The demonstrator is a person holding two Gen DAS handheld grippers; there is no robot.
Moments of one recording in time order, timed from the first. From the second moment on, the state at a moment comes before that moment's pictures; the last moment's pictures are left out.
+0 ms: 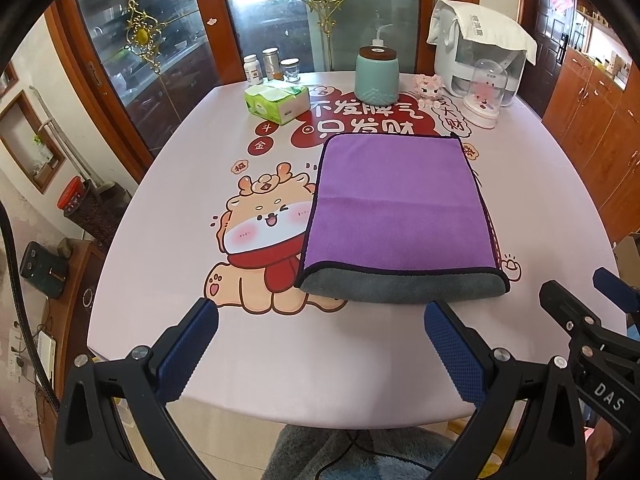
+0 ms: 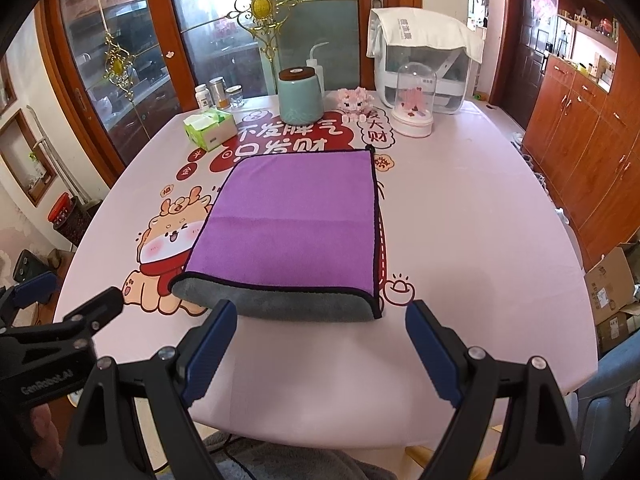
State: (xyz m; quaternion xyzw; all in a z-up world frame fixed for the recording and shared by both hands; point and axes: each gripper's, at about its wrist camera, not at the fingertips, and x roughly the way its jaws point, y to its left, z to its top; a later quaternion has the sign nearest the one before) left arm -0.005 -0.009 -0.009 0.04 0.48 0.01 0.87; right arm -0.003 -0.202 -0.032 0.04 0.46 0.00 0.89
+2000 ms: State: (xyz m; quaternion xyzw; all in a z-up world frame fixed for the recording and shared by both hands) left arm 0.153 0.024 -0.178 0.05 0.62 -0.30 0.72; right arm 0.099 -0.259 -0.180 0.01 0.59 0.18 0.78
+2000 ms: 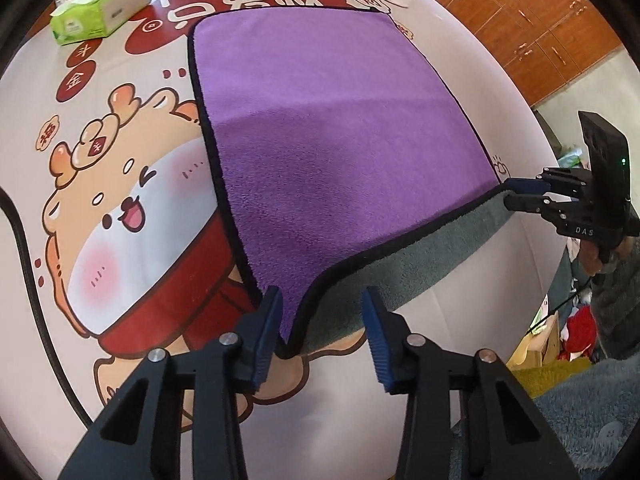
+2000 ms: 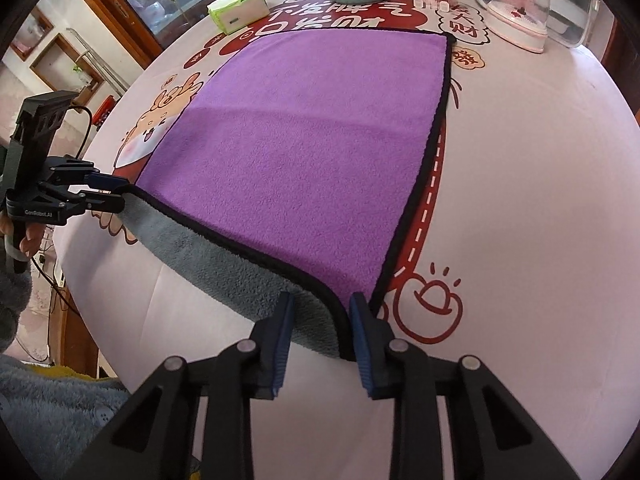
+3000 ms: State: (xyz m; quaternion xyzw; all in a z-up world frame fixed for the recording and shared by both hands) left arm 0.163 -0.011 -0.126 0.14 0.56 -0.19 0.80; right arm 0.122 -0.250 -0.127 -0.04 0.50 0.11 0.86
